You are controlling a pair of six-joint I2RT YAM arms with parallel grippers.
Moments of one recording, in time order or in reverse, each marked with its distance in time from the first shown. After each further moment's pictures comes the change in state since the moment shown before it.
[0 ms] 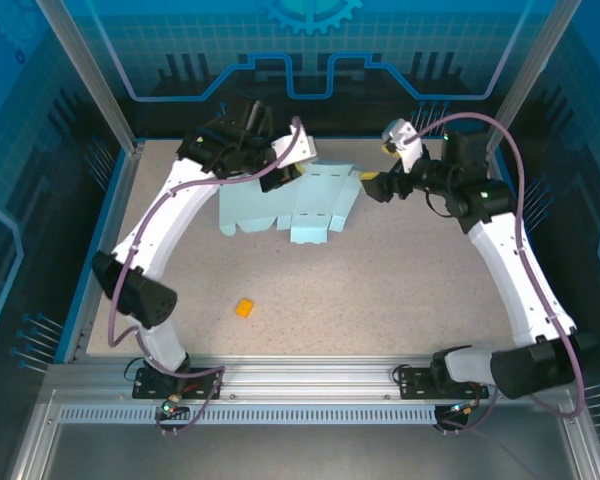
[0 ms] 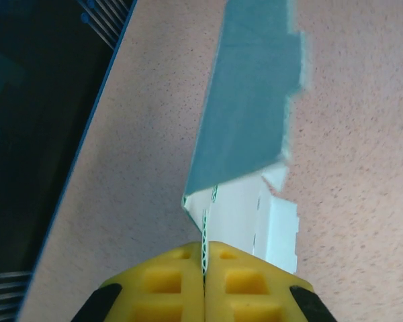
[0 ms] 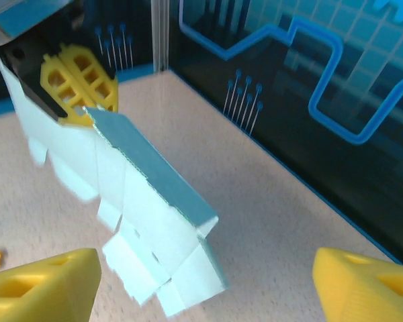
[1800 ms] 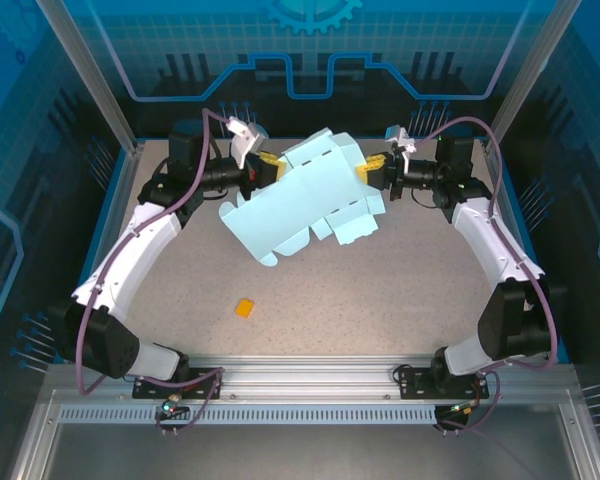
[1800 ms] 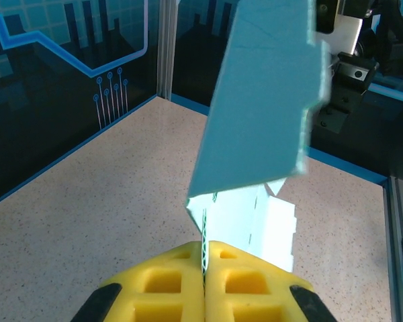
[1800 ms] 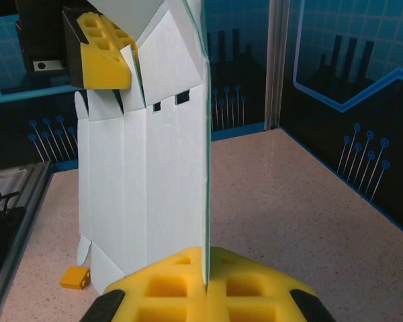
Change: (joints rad) left arm 0.172 -0.317 -0.564 0.666 0.402 -0.612; right arm -0.106 0.219 -0.140 0.419 -0.573 0.098
